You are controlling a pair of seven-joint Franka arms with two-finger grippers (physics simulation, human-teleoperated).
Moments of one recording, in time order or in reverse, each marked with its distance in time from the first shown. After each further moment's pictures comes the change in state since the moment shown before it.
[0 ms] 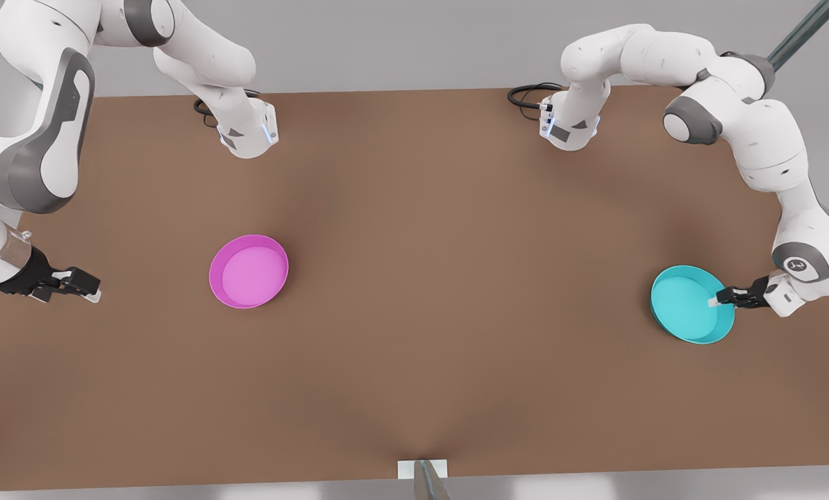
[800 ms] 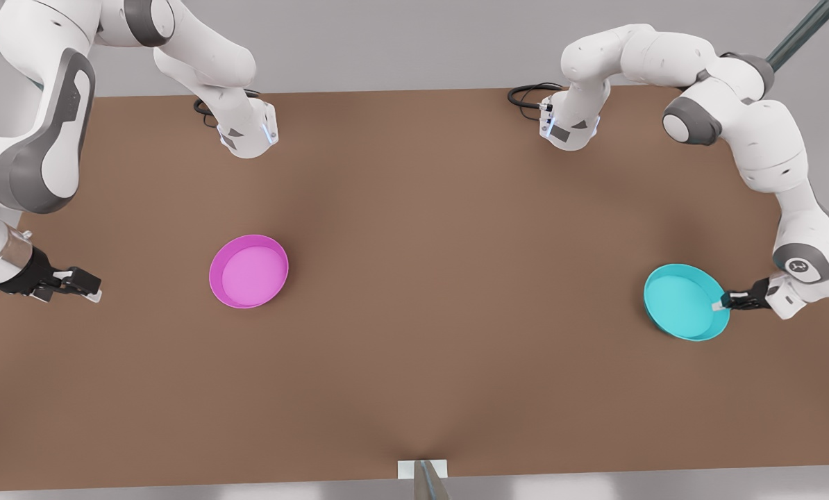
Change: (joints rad) left arm -0.002 0.002 -0.004 0.018 -0.021 -0.012 -0.025; right arm 0.000 0.000 0.002 -0.001 -0.002 -0.005 0.000
